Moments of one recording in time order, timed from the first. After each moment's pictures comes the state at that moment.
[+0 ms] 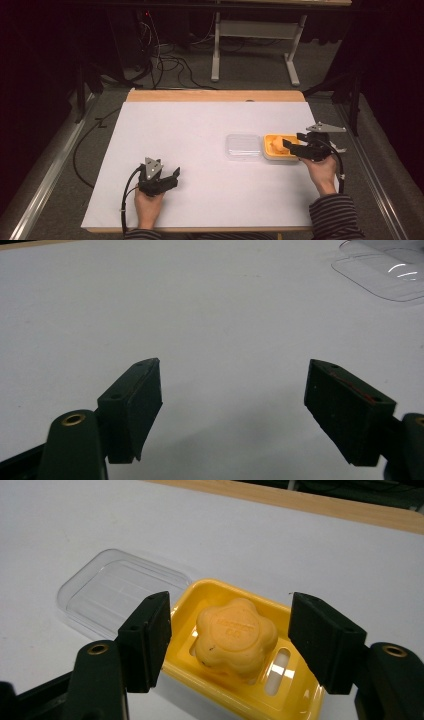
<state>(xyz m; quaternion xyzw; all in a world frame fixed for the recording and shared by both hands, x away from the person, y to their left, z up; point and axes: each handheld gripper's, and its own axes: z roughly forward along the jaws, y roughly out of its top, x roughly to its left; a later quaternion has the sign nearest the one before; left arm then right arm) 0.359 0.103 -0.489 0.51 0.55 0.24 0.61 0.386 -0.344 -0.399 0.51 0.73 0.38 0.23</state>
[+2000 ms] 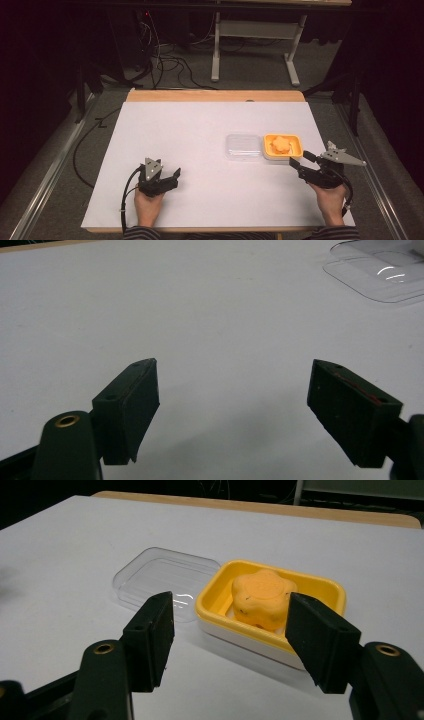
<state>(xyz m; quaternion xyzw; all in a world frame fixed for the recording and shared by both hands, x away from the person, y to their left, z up) 0.357 0.104 -0.488 0.52 0.55 0.23 0.62 0.308 -0.348 -0.409 0.50 0.70 0.45 0.25</state>
